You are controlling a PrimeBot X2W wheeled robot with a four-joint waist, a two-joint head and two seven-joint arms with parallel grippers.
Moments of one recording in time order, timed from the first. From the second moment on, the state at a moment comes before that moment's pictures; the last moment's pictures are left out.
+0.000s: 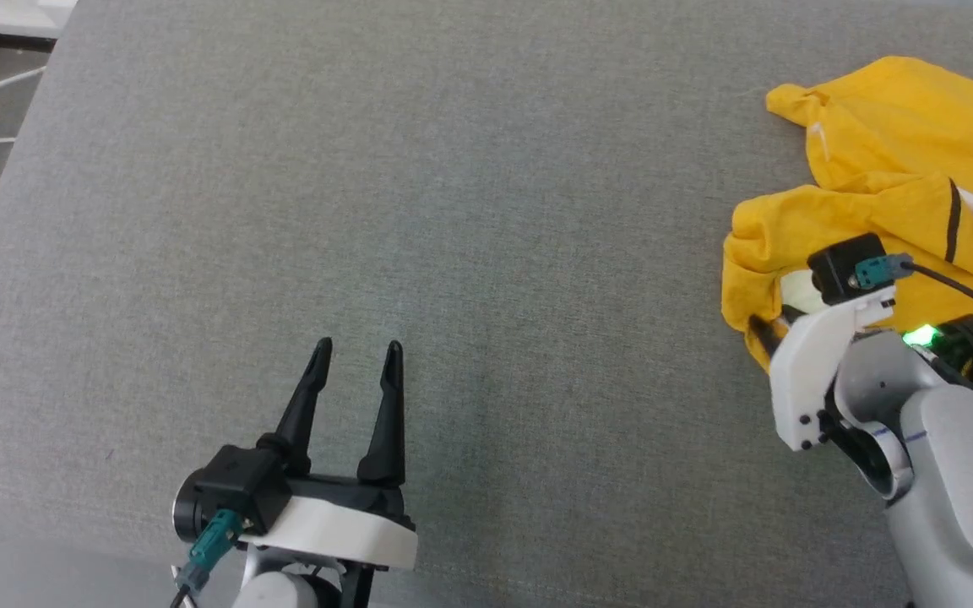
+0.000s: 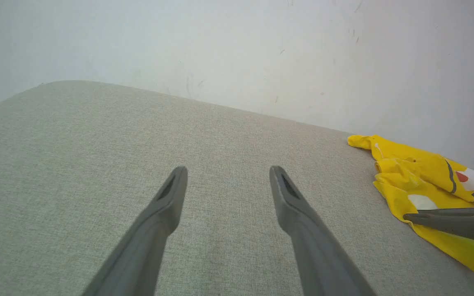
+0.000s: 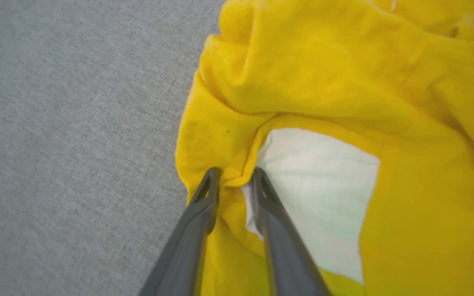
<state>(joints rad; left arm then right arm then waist) -0.04 0.05 -0.21 -0.01 -0.27 0.01 -0.26 -0.39 -0.24 0.17 0.27 0.22 0.13 0.58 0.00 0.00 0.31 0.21</state>
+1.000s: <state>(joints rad) 0.00 0.05 -0.19 0.00 -0.27 0.01 -0.26 -0.26 -0.12 0.20 0.03 0.39 0.13 0.42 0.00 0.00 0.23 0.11</state>
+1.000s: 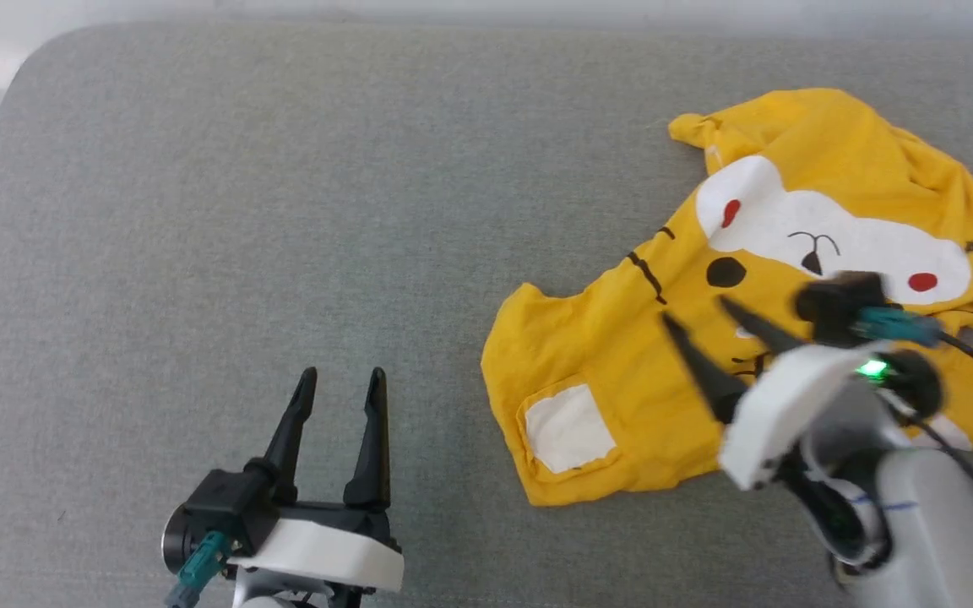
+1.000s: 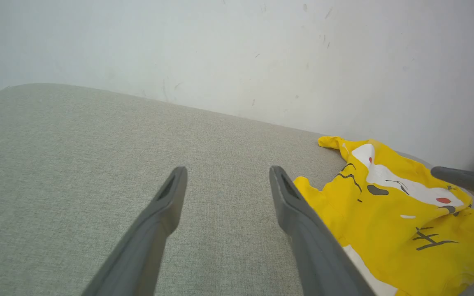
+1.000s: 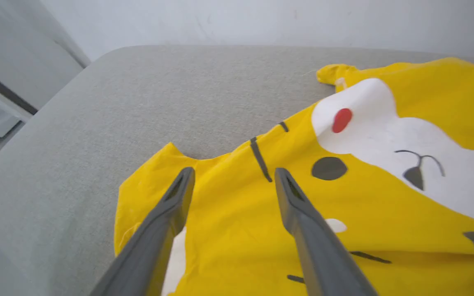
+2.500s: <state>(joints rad) -0.39 0.19 -0.31 0.20 -0.40 -0.12 0.40 0.05 -0.05 -0.09 0.15 0.33 0.13 -0.24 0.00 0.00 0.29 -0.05</state>
